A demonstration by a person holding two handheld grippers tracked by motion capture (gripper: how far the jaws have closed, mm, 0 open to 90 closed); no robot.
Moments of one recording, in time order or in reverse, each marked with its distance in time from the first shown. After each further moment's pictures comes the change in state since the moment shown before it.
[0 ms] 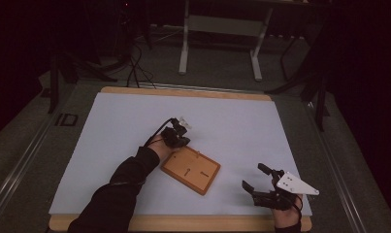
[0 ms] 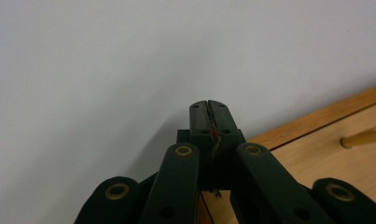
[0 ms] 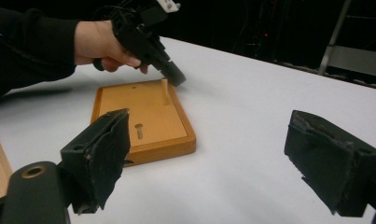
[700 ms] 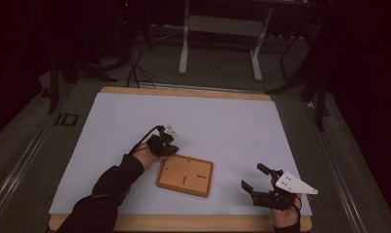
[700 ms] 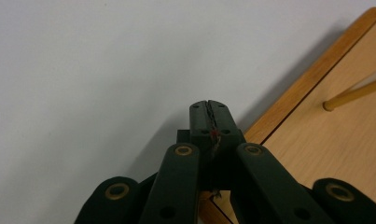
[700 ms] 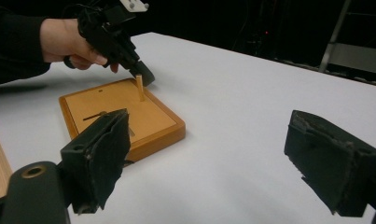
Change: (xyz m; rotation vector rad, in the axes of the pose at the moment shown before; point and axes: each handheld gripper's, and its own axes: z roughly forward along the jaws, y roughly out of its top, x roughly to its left) left arm -0.001 -0.040 -0.028 0.021 -0.040 -0.001; right arm 0.001 -0.001 0.002 0.009 0.001 0.003
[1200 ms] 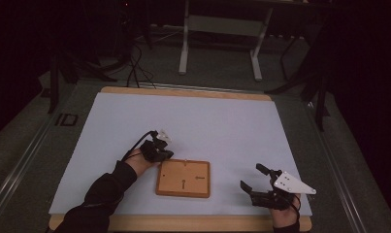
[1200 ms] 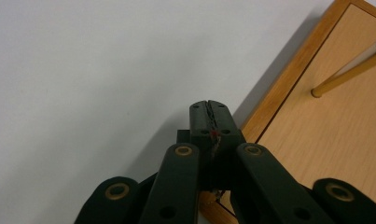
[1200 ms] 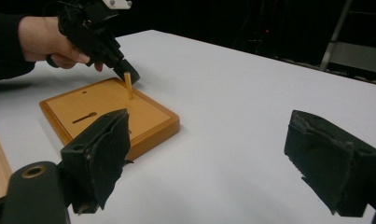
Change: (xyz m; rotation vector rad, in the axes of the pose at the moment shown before) left arm -0.009 -0.020 -0.014 -0.007 0.009 -0.017; right arm 0.002 0.000 0.002 0.010 0.000 -0.003
